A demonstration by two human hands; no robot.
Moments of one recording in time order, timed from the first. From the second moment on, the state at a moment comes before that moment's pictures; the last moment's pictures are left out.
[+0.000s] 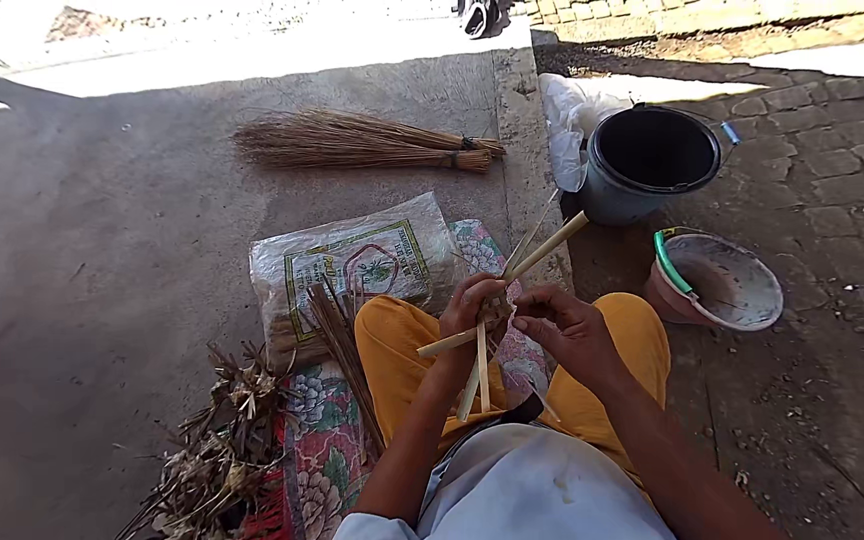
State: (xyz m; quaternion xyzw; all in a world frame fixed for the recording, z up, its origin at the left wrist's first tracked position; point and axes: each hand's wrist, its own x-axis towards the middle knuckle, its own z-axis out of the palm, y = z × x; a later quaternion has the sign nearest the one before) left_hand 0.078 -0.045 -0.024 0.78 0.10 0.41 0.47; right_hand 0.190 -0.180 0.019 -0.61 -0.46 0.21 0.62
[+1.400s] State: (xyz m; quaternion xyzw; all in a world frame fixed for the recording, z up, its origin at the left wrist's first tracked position) left_hand 0.077 -0.015 -0.046 0.68 -0.05 0.31 0.66; right_hand 0.210 -0.152 0.010 -0.49 -0.18 0.57 0.64
